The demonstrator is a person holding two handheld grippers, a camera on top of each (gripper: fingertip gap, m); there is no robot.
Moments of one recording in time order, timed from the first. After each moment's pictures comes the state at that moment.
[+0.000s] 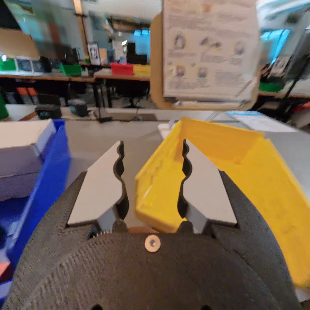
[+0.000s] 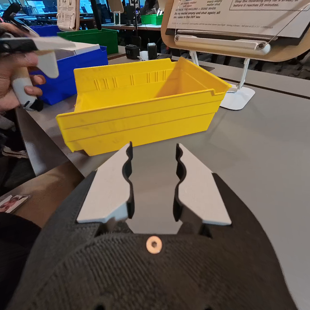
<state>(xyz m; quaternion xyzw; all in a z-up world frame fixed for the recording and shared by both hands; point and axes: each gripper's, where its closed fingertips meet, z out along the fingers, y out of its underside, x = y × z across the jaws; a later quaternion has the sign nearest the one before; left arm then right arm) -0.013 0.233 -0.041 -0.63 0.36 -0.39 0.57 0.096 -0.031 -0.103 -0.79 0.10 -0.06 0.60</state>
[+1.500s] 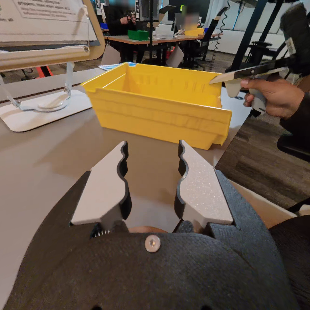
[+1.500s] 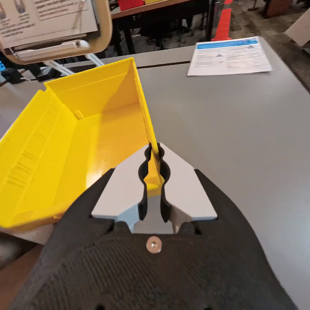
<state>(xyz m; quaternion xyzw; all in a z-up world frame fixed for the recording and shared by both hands) 0.037 0.032 -0.098 -0.48 0.61 -0.51 0.36 0.272 -0.194 -0.110 -0.74 0.35 -0.15 0.56</state>
